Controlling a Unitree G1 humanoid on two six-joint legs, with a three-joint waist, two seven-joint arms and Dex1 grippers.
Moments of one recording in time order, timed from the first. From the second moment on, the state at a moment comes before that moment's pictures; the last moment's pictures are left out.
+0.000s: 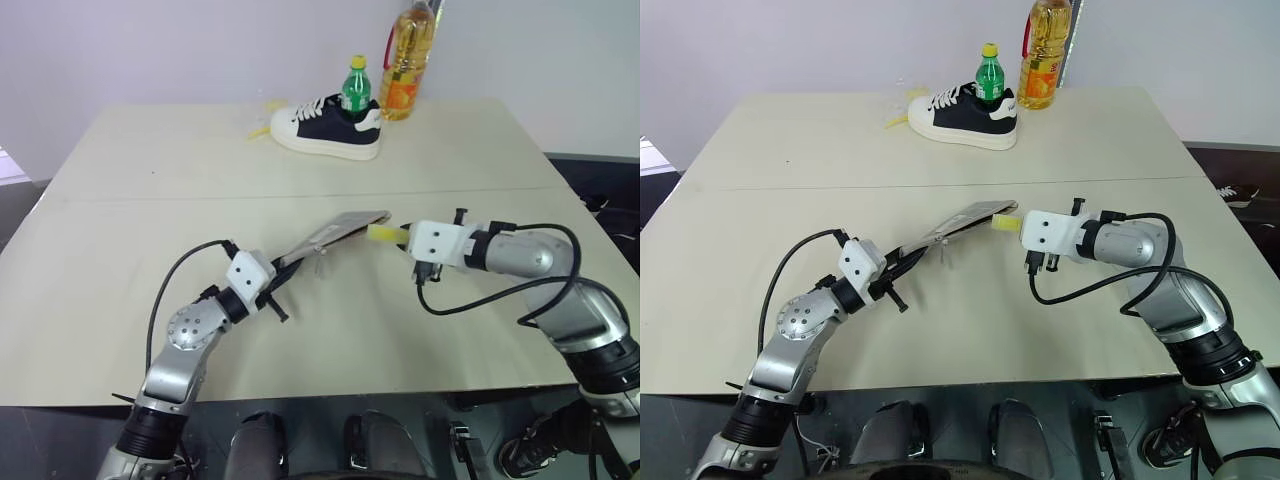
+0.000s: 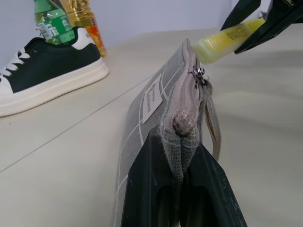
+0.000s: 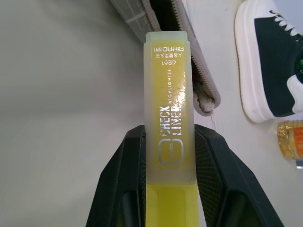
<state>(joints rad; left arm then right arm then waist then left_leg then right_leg) -0.11 0.34 -0.13 -0.16 -0.14 -0.02 -0.61 -0.45 -0.84 0.22 -0.22 -0.19 0.26 0.84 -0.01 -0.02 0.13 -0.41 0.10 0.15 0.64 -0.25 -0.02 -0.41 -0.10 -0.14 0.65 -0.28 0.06</state>
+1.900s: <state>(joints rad) -0.12 0.39 -0.15 -0.21 -0.14 0.01 -0.68 -0.58 -0.78 0.36 -0.15 -0.39 -0.22 0.90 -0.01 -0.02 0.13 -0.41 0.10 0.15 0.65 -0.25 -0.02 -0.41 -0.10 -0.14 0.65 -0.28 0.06</state>
